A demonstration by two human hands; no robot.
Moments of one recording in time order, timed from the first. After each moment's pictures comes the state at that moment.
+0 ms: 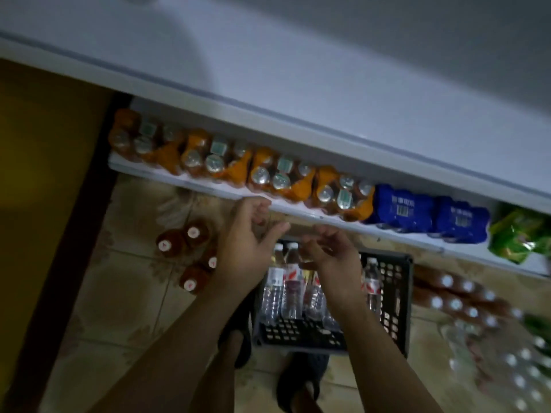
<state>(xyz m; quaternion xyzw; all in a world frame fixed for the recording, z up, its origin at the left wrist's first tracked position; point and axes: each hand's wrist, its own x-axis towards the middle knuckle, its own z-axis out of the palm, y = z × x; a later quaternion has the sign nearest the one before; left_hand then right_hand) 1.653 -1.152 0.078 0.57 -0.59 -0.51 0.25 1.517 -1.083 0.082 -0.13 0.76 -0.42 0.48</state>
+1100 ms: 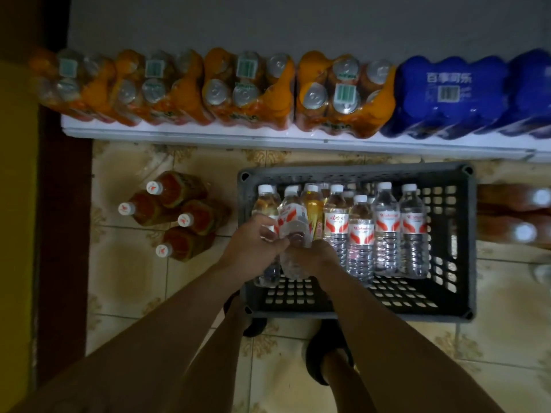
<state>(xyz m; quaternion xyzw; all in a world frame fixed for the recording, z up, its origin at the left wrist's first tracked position) 1.592 -1.034 -0.093 0.62 -0.56 -0.54 -0.12 1.489 -0.944 -0.205 -0.06 0.79 -0.07 0.60</state>
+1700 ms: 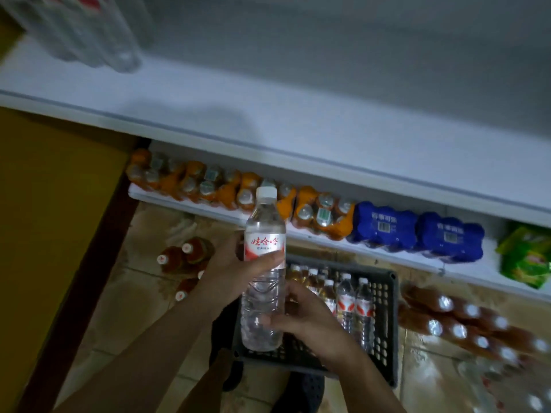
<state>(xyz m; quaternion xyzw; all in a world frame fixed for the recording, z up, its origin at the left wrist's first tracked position) 1.582 -1.090 0.156 0.58 -0.45 -0.66 0.15 1.447 -0.984 0.118 -0.25 0.59 -0.29 0.71</state>
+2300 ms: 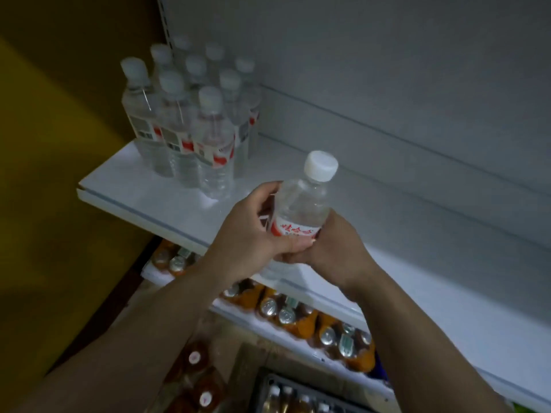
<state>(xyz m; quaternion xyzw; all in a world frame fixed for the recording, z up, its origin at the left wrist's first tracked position) 1.647 -1.334 0.270 0.46 -0.61 -0.54 0.35 1.494 -1.305 0.275 -0.55 0.64 -0.30 0.44</state>
